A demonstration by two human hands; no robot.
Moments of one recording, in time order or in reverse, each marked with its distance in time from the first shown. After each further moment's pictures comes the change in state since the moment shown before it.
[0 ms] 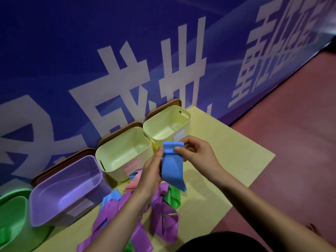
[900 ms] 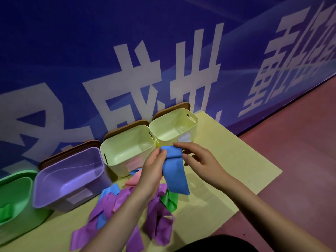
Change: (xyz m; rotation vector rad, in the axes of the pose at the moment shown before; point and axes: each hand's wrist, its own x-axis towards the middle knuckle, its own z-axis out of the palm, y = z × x) left_hand 0.004 -0.004 0.011 0.040 0.131 0.132; right_hand 0.001 0.009 -0.023 -0.203 -0.276 -0.173
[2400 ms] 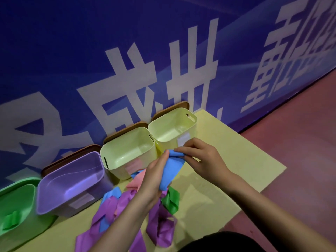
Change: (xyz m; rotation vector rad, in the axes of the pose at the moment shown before) left_hand -0.006 0.006 0.020 0.046 0.073 -0.204; right_hand 0.012 0.024 -0.017 -0.457 0.174 -0.494
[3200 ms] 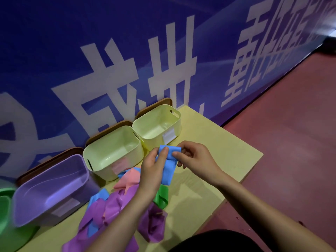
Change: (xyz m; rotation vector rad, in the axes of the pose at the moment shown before) left_hand -0.002 -0.014 0.016 0.169 -0.075 0.327; right_hand -0.016 -0.033 -0.015 0.448 -0.039 0.756
